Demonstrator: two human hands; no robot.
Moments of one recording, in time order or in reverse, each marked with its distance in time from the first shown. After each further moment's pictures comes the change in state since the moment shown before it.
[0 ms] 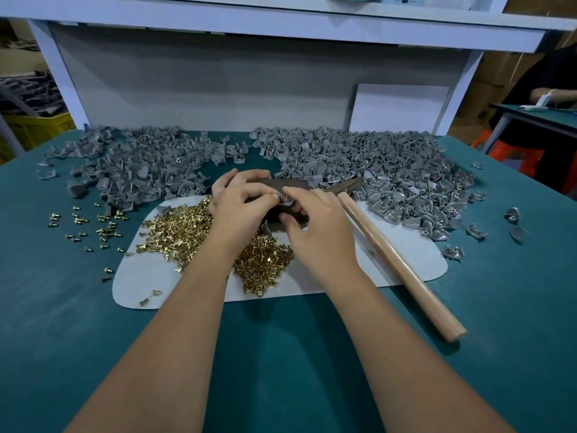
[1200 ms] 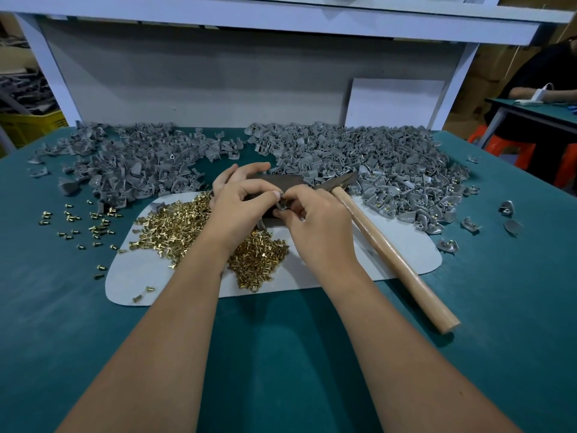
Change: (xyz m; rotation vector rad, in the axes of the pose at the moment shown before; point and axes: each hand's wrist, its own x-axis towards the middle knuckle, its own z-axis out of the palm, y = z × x) left_hand 0.001 -0.005 0.002 -0.036 -0.084 0.040; right_hand 0.000 0.003 0.001 -0.039 0.148 -0.075
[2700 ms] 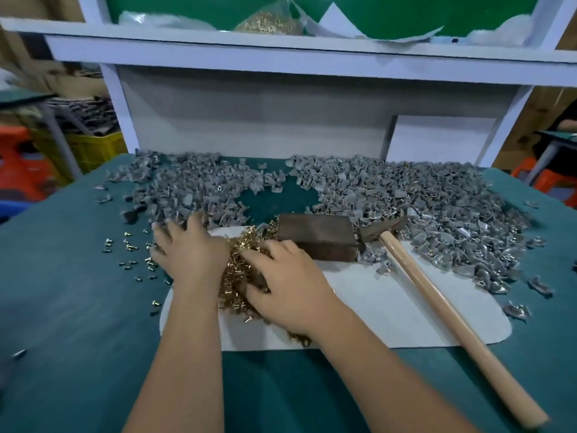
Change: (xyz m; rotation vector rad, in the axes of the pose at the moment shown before) left_hand 0.006 -0.036 -0.080 0.649 0.368 -0.617; right_hand 0.005 -0.050 0.056 -0.124 -0.658 -0.240
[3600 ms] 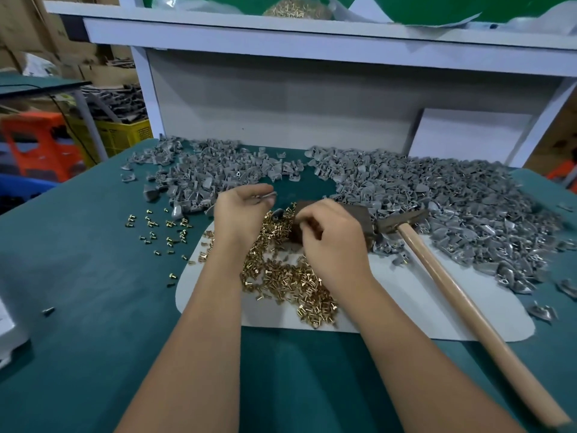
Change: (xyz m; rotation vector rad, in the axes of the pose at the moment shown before) left_hand -0.001 0.023 0.011 -0.904 -0.132 0.173; right_hand 0.005 0.018 -0.021 0.267 0.480 0.094
